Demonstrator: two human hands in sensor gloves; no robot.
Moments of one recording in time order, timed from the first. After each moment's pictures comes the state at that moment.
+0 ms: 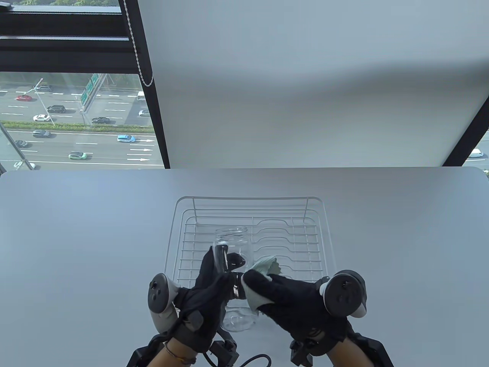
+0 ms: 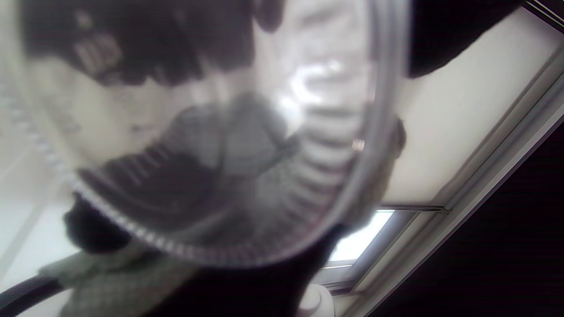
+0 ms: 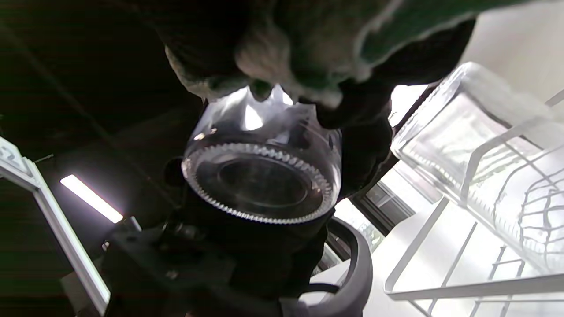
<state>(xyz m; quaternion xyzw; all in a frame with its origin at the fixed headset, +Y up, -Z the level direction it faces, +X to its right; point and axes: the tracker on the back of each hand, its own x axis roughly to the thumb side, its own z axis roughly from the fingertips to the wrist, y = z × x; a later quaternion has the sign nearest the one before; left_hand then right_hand) -0.142 -0.653 -0.277 -0.03 -0.25 0.76 0.59 0.096 -0.618 -0.269 0.45 0.01 0.76 0.46</state>
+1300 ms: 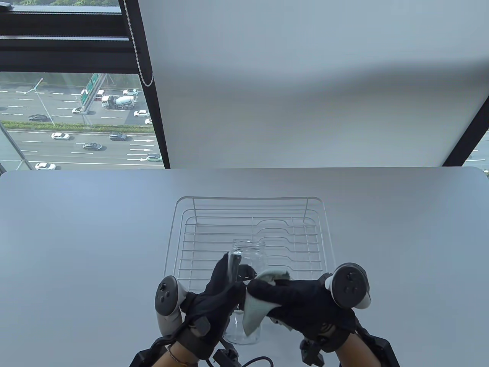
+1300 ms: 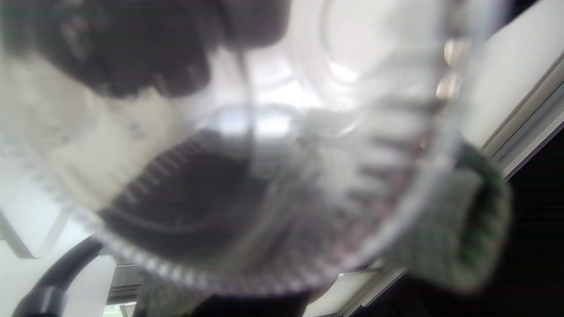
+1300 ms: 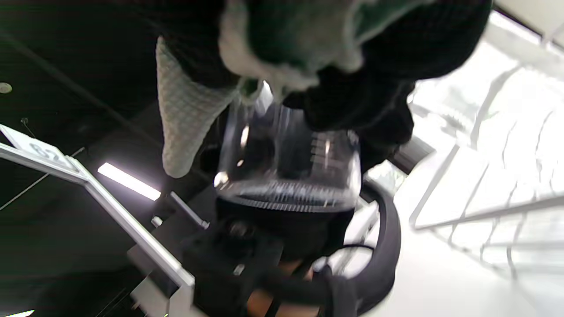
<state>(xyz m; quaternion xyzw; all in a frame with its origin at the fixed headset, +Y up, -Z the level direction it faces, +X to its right) -0.129 -0.655 -0.269 -0.06 -0.26 0.74 0.62 0.102 -0.621 -0.278 0.49 0.15 0.71 0.49</state>
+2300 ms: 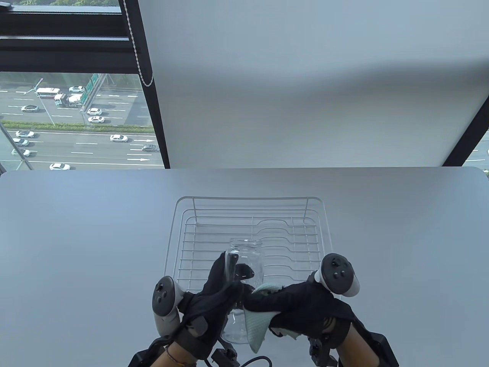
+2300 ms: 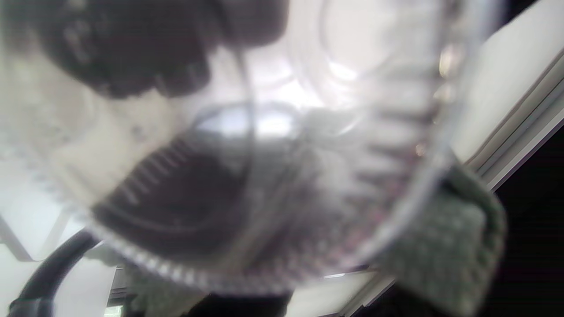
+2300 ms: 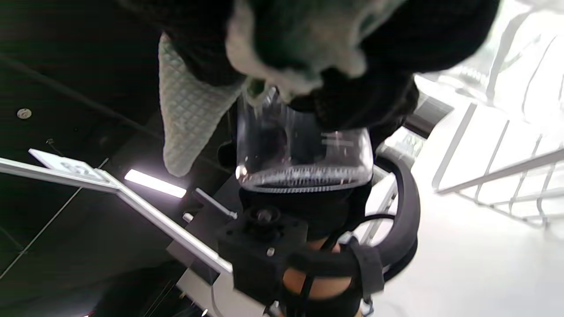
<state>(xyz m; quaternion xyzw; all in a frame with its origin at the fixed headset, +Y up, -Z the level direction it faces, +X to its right) -0.129 -0.653 -0.267 -0.07 -0.27 0.73 0.62 0.110 -0.624 -0.287 0.45 0.09 0.70 0.55</state>
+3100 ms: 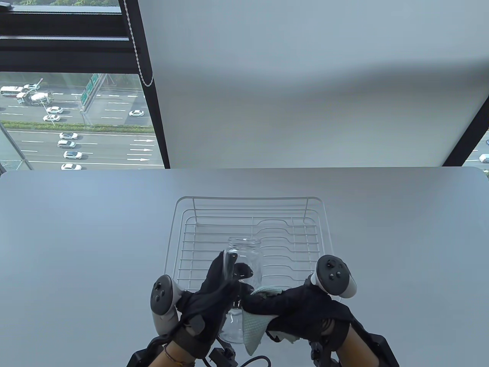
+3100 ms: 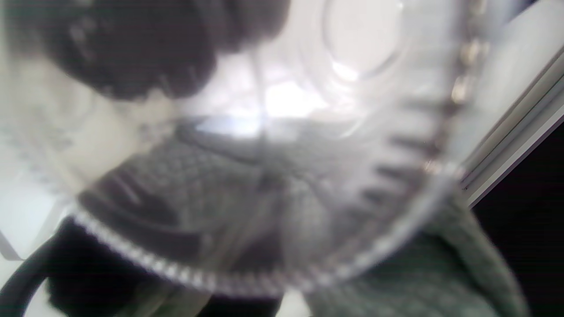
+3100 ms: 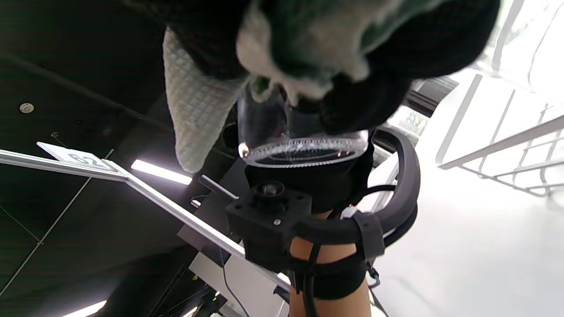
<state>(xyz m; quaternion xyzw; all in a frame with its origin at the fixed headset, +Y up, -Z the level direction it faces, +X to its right) -0.129 -0.651 -0.266 -0.07 -0.27 0.75 0.61 0.101 -0.629 -0.286 0.49 0.17 0.67 0.53</state>
